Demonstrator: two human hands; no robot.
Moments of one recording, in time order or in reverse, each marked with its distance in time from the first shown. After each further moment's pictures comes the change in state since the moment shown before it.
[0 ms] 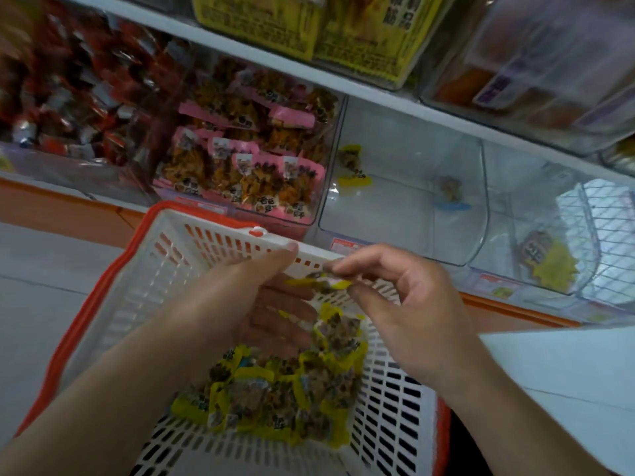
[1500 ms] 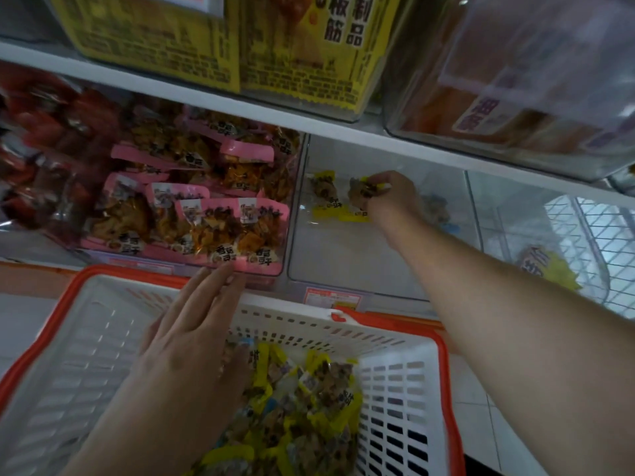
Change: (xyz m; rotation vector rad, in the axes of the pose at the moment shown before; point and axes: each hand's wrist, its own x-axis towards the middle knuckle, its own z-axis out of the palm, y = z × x) left_hand 0.057 -0.025 -0.022 1.208 0.434 0.625; right_hand 0.255 0.119 -0.067 -0.029 0.516 0.323
